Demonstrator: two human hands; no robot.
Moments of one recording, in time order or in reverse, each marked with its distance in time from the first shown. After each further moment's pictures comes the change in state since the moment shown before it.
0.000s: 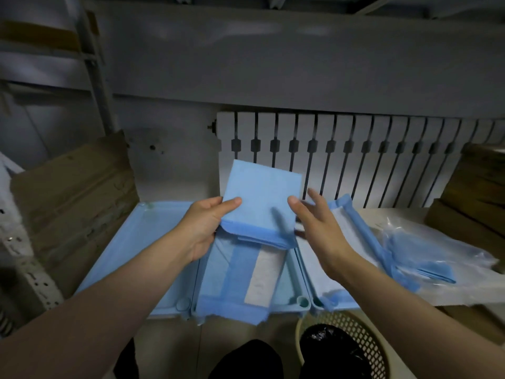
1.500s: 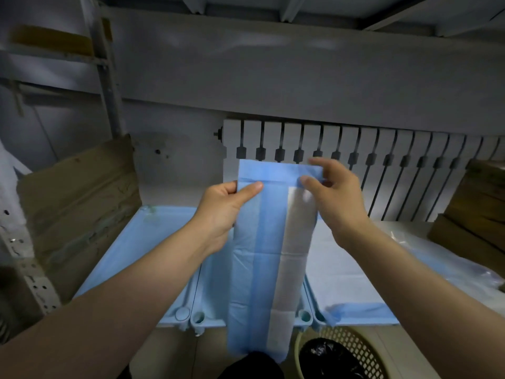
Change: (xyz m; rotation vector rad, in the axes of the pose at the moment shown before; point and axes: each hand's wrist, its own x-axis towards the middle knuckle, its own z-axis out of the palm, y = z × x) left_hand -0.007 0.033 0.028 0.033 -0.018 0.176; right_hand 0.024 -0.064 0.001 -0.223 0.211 -0.249
